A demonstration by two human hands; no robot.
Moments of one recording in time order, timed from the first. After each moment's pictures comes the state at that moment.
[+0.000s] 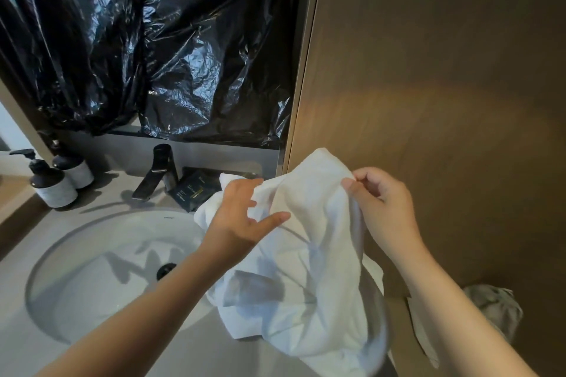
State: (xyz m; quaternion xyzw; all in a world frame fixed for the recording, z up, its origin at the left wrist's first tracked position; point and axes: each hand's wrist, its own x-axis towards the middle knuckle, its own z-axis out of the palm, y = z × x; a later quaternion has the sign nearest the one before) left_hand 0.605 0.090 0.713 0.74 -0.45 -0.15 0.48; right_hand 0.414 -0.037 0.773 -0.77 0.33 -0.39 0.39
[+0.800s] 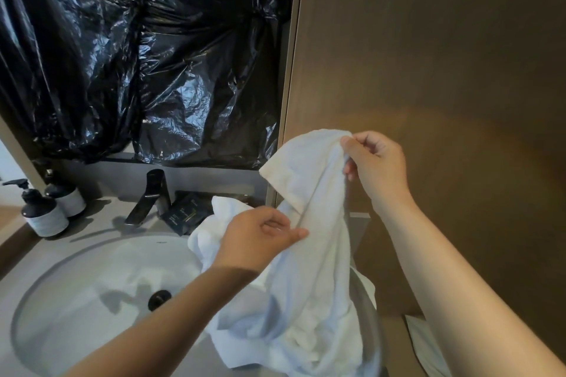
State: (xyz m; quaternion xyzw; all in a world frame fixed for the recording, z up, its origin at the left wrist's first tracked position) left_hand 0.571 0.078 0.748 0.71 -0.42 -0.22 0.52; right_hand 0.440 -0.072 0.835 -0.69 0.33 -0.48 0.42
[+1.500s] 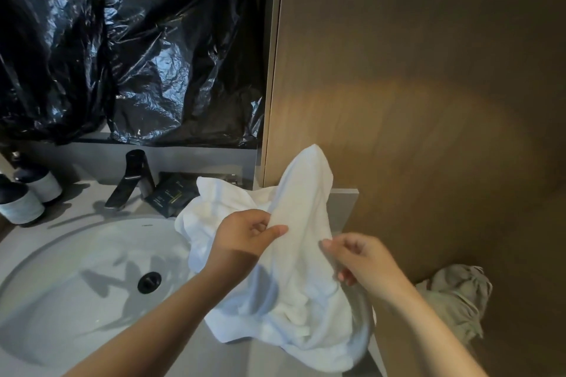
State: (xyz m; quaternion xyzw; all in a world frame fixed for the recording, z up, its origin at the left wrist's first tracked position) left_hand 0.568 0.080 0.701 0.72 -0.44 -0.22 0.49; right_hand 0.360 -0.004 0.725 -0.69 0.45 -0.19 0.54
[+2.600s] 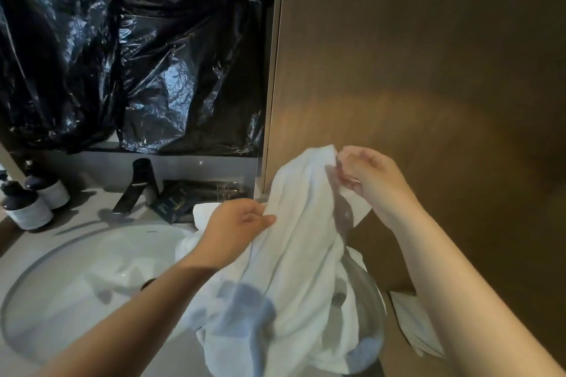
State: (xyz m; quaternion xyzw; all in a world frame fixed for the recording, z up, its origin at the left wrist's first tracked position) left_hand 0.581 0.093 0.745 0.73 -0.46 -0.24 0.45; right_hand 0.397 -0.044 0.824 -0.63 0.41 -0.34 0.57
